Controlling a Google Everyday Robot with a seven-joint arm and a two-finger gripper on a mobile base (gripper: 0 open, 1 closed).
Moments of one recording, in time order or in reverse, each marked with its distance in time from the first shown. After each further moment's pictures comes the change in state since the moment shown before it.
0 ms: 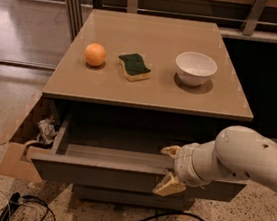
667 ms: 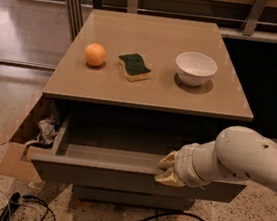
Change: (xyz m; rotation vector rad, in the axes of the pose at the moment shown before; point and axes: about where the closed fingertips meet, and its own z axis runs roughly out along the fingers) arm 0.000 0.000 0.000 0.000 0.000 0.000
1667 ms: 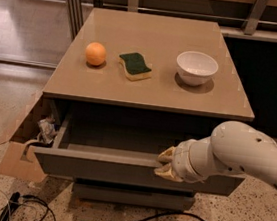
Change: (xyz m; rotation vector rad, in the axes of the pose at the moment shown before) arm -0.004 -0.011 0.008 -0.005 0.006 -0.006
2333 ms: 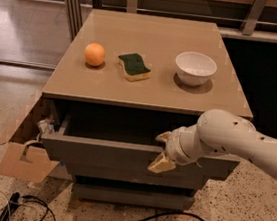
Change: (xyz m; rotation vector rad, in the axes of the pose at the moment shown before) arm 0.004 -0.049 0.037 0.013 0.013 0.033
